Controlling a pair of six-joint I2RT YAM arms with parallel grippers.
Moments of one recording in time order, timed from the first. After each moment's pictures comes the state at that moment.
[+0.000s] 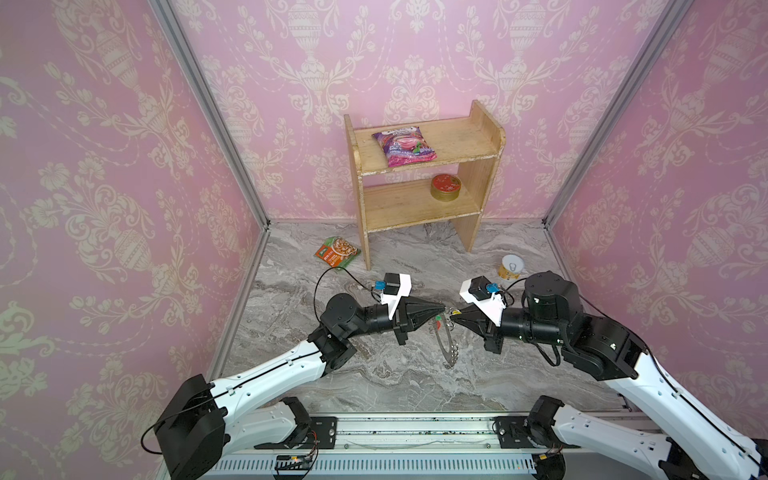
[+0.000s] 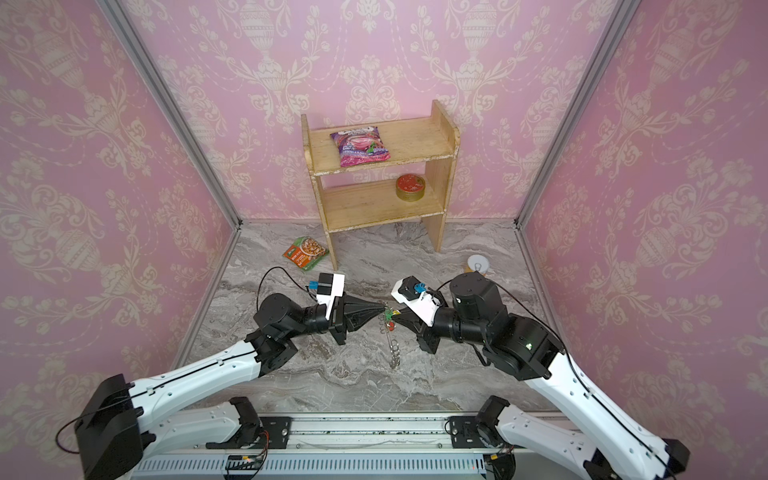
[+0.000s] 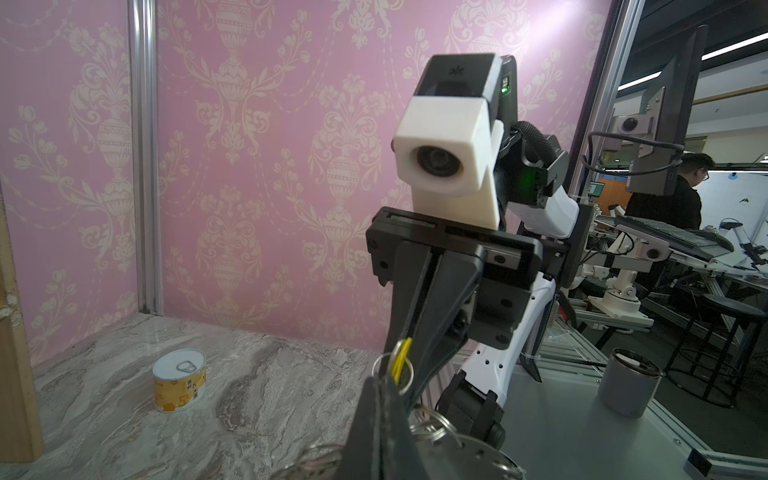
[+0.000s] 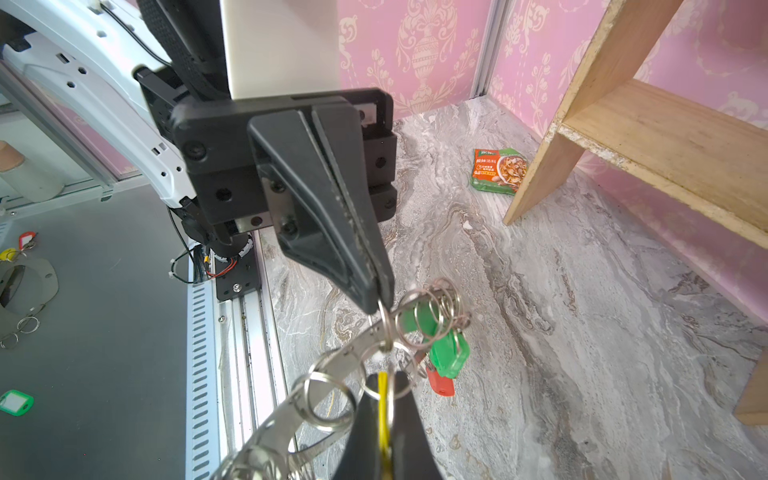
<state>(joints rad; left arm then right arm) -0.82 1.14 0.68 0.75 0.64 -0.33 0.76 0.88 1.17 -0.76 -0.31 -0.18</state>
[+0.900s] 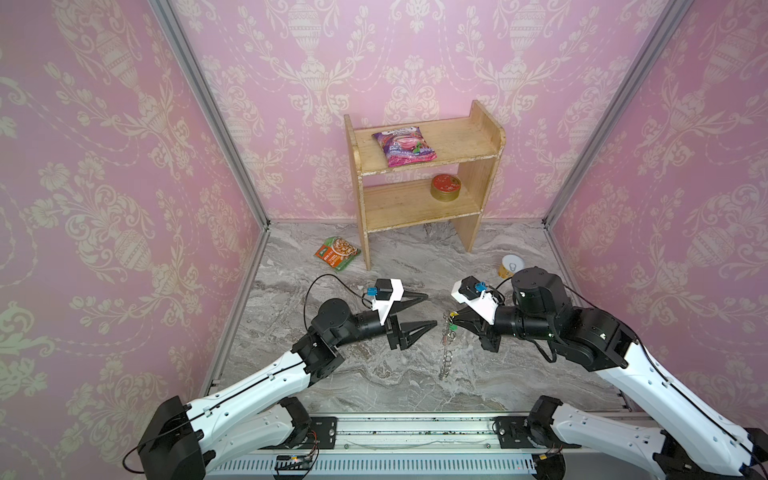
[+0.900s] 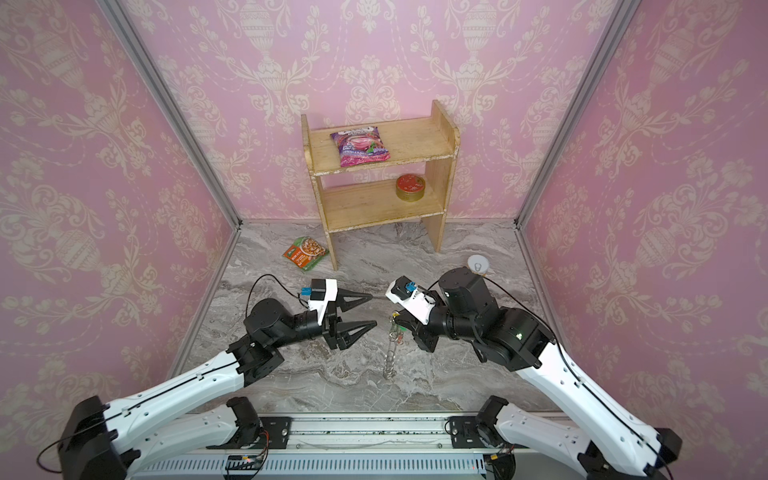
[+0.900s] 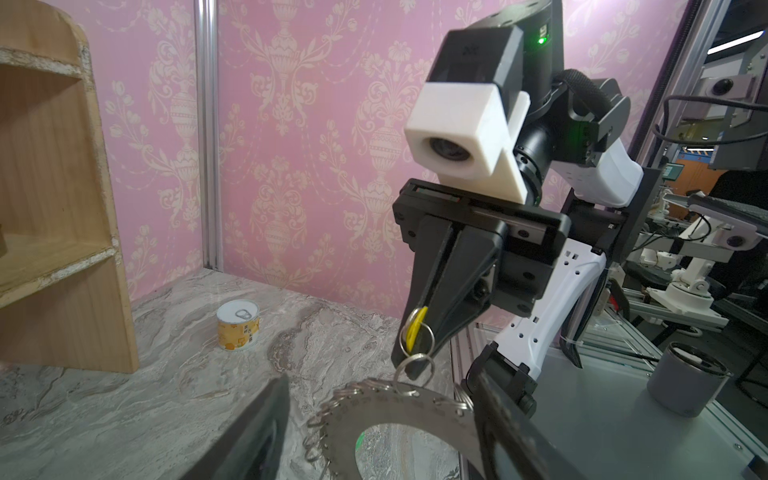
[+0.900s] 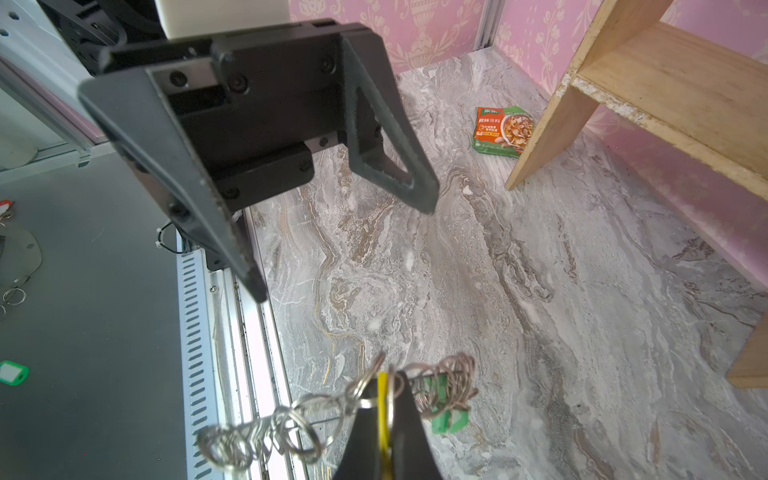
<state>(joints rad) -0.82 0.97 0.63 0.48 0.50 -0.23 0.76 0.95 1.21 -0.86 -0.29 -0.21</state>
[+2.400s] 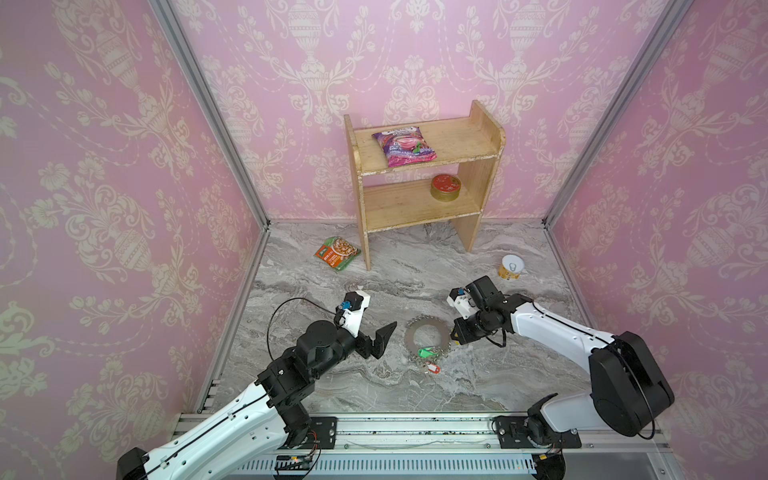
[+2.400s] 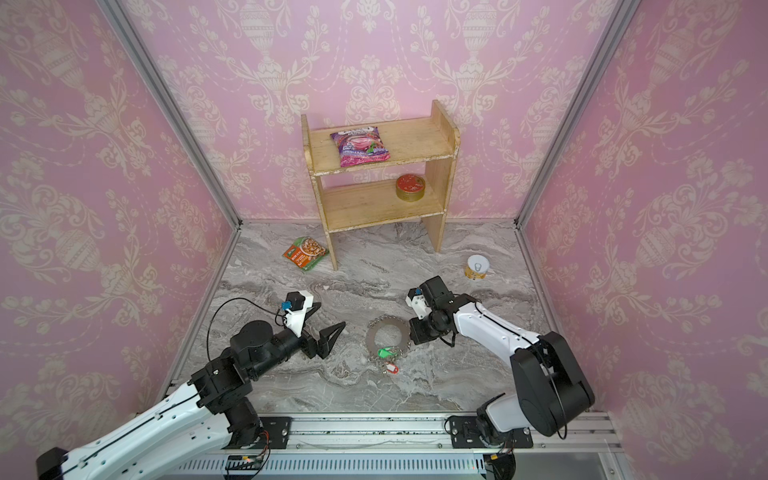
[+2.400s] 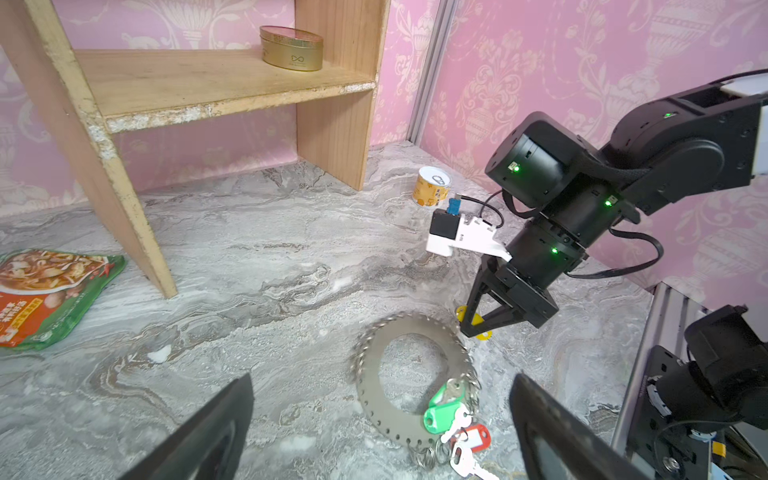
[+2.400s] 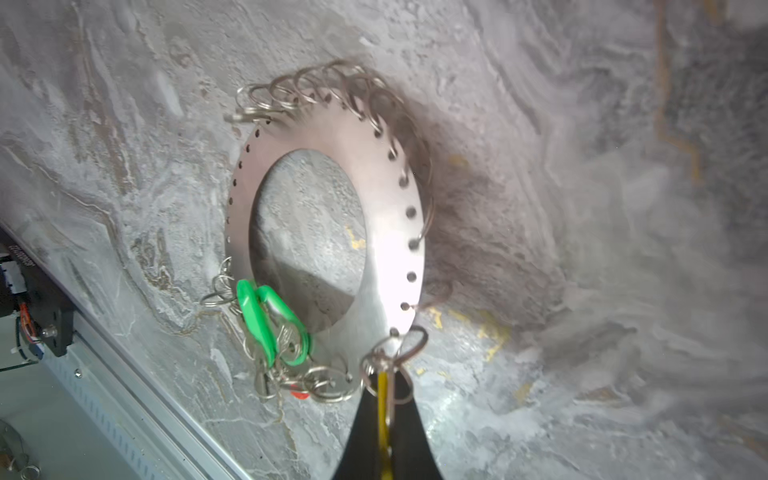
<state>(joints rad) -0.82 0.64 0.50 -0.10 -0.08 -0.23 0.43 1.44 0.81 -0.62 -0.33 0.17</state>
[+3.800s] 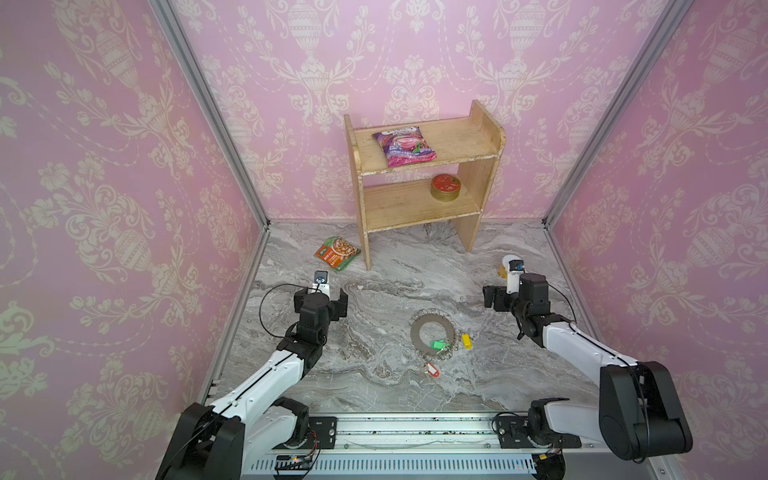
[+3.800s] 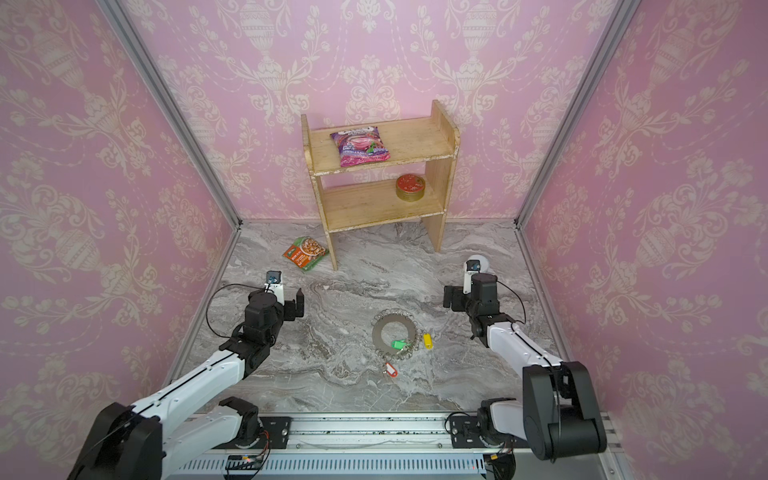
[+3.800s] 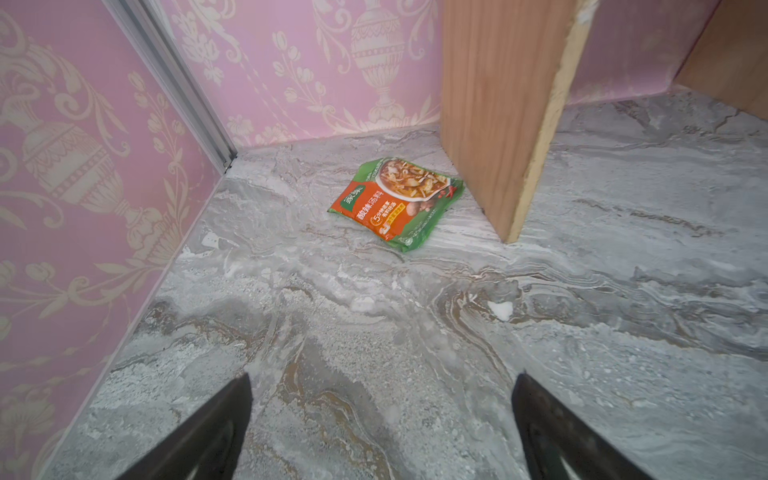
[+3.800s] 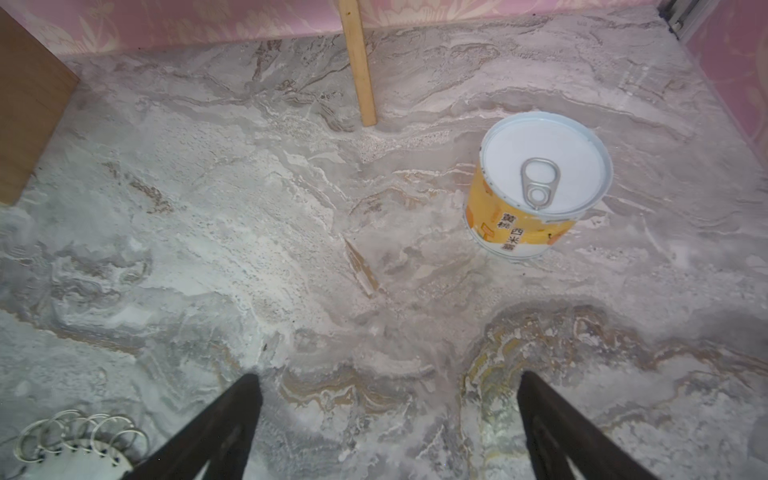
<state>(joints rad) -0.27 1.09 0.38 0.29 -0.37 -0.03 0.06 1.29 0.52 0.18 0.01 0.08</state>
